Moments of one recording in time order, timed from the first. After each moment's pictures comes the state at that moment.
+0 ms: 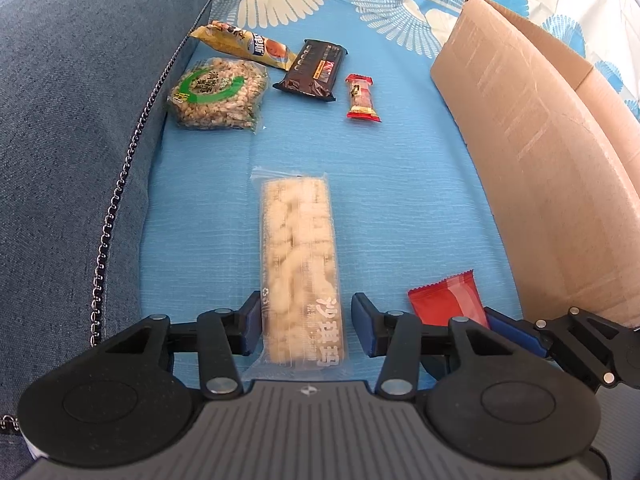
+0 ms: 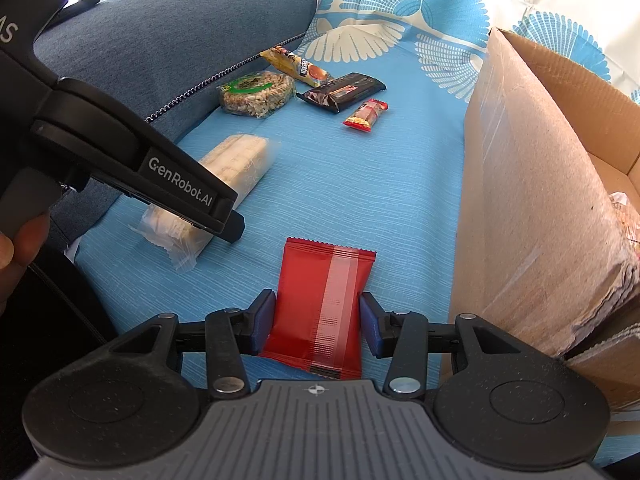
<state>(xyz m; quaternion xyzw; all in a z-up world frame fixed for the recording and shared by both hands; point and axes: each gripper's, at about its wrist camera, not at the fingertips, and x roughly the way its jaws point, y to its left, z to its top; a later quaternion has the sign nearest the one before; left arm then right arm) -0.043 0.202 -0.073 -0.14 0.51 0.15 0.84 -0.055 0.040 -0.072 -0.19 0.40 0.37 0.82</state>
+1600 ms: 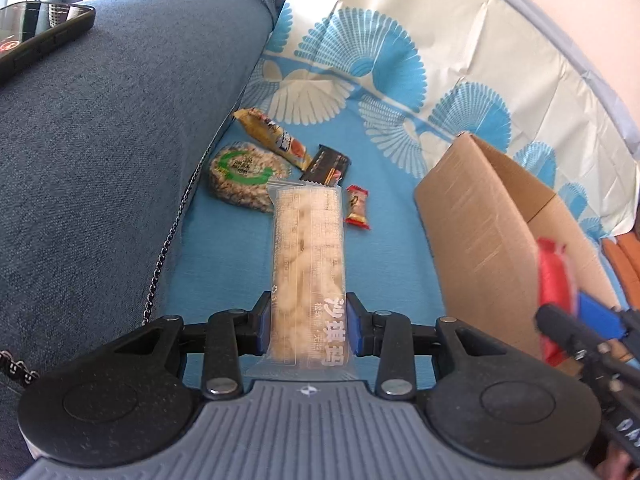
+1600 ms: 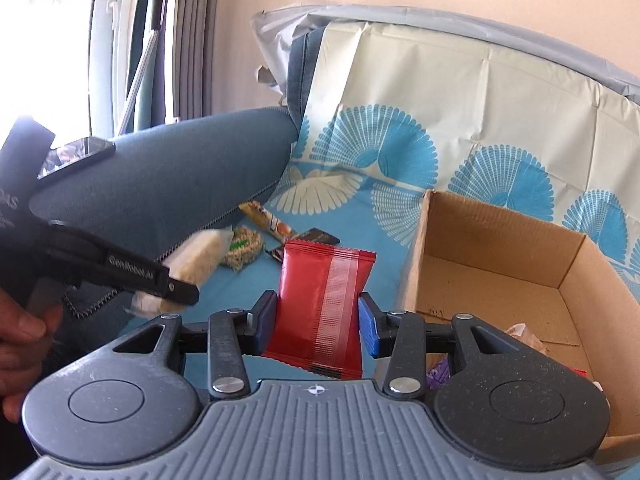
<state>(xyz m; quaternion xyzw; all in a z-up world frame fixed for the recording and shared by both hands) -0.092 0.226 -0.032 -0.23 0.36 0.16 0.89 -0.066 -0.003 0.023 -0.13 0.23 0.38 0.89</state>
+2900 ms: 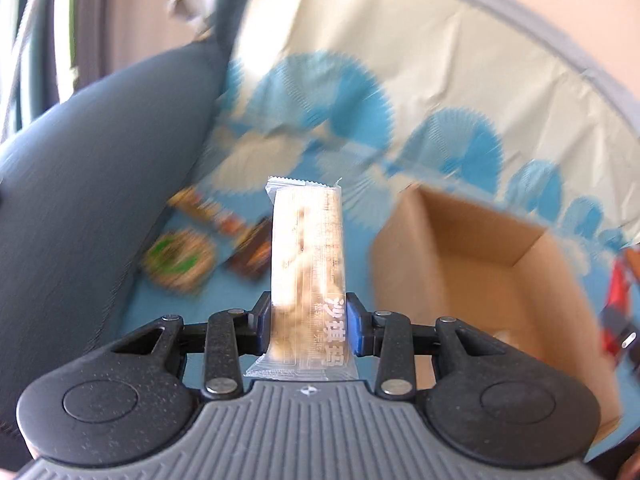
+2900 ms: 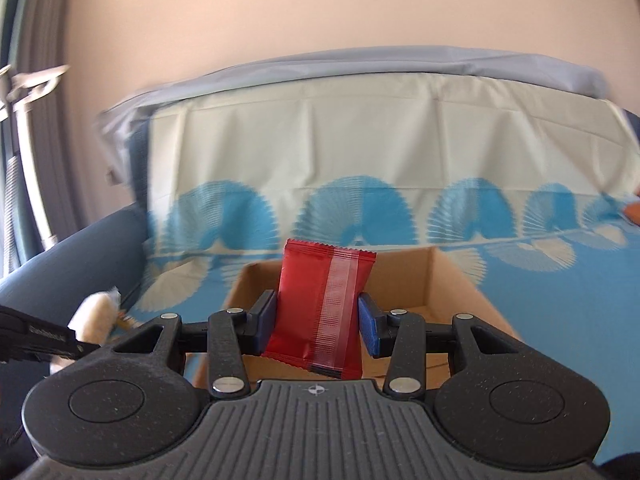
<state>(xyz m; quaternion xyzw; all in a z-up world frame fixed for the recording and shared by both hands) 0.003 0.142 0.053 -0.18 0.33 0.20 0.91 0.021 -0.120 0.068 0.02 0.19 0.19 0.96</state>
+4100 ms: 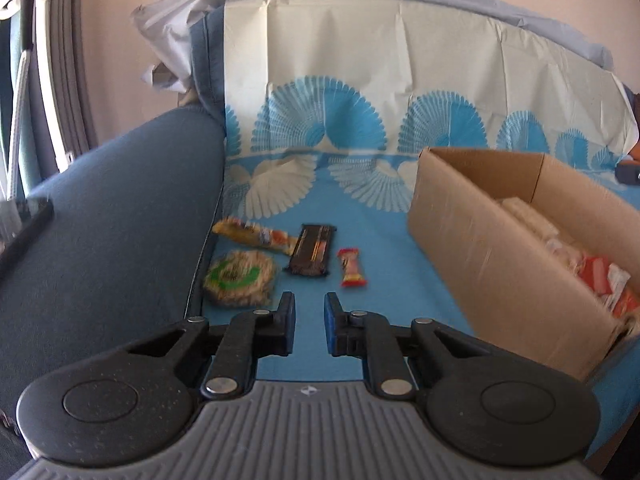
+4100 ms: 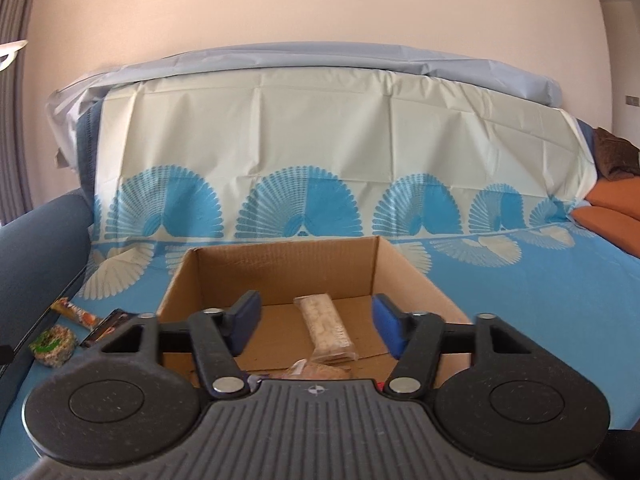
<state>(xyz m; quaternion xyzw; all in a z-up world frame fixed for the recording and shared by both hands) -0.089 0.180 -0.026 -0.04 0.29 0.17 0.94 0.006 -0.095 0.045 -0.04 0.19 0.14 0.97</state>
